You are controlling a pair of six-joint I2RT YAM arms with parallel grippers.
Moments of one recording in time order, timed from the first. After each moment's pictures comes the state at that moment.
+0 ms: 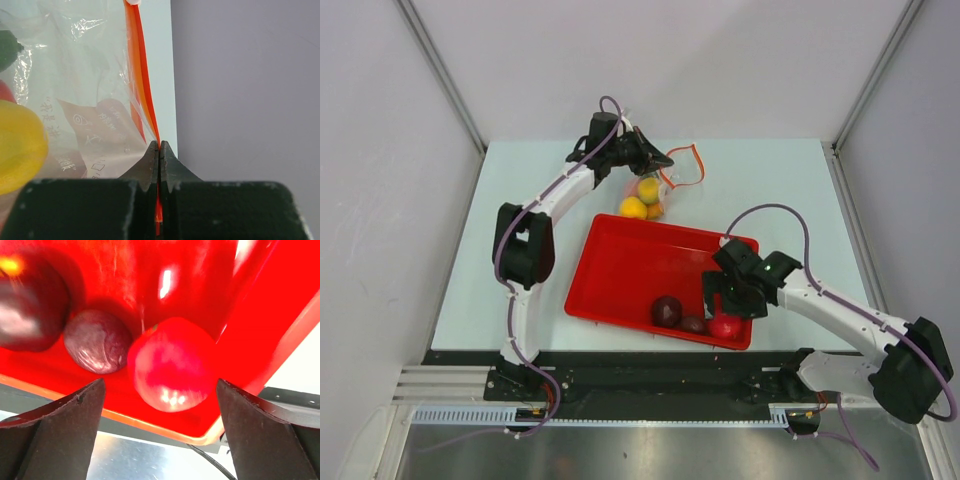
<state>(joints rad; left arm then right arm) -0.38 2.16 1.86 -0.14 0.62 -1.02 0.74 1.17 0.84 -0.93 0.01 0.67</state>
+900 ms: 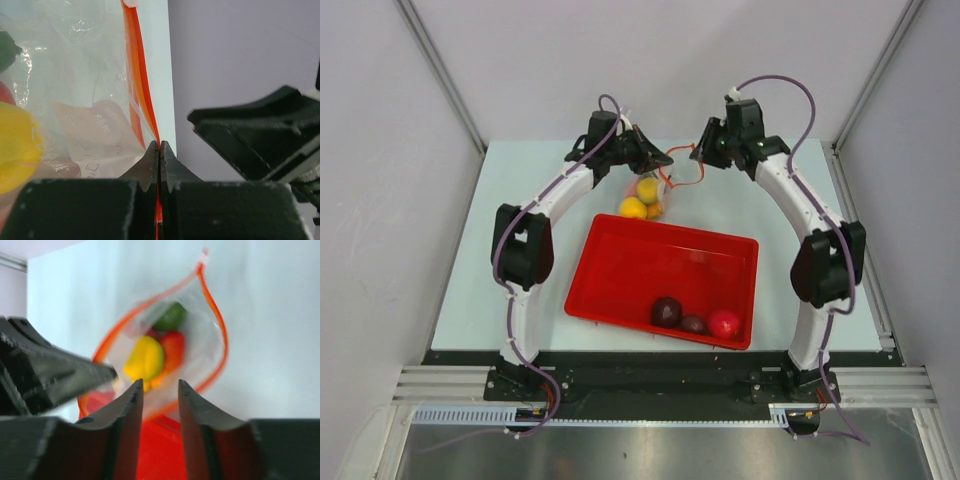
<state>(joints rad) -0.38 2.15 1.86 -0.14 0.61 -1.02 0.31 1.88 1.80 -0.52 -0.12 0.54</state>
